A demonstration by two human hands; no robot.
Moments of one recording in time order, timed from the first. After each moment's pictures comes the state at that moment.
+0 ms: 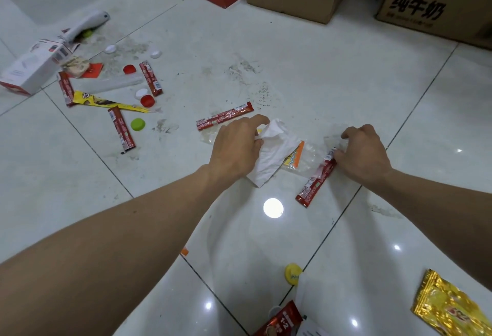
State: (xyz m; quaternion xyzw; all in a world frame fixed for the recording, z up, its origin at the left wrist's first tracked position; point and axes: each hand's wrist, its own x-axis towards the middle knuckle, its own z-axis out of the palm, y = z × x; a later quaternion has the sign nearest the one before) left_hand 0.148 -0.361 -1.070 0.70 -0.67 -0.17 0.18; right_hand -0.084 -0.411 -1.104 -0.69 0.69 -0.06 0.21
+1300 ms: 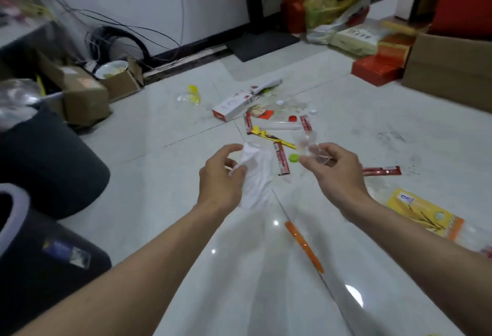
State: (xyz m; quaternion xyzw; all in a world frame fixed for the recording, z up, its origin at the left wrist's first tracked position) left_hand 0.335 -0.143 -0.934 0.83 -0.29 -0.13 0.47; right_hand 0.199 -0.282 -0.983 -0.64 0.40 -0.36 0.54
